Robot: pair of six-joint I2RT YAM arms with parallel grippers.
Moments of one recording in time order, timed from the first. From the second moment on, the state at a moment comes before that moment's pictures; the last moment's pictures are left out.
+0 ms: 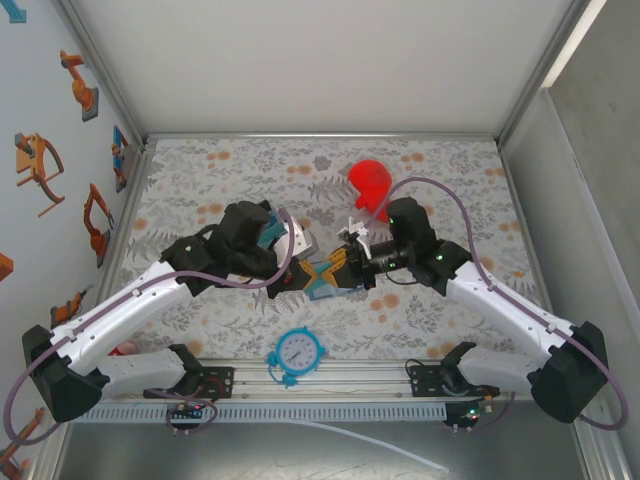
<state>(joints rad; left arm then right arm) -0.87 1.13 1.07 -0.69 0.52 0.16 0.68 1.13 0.88 -0.28 -0.97 -0.05</state>
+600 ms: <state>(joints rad) -0.86 1.08 1.07 -0.71 0.29 0.17 0.68 1.00 0.88 -0.34 -0.65 -0.03</state>
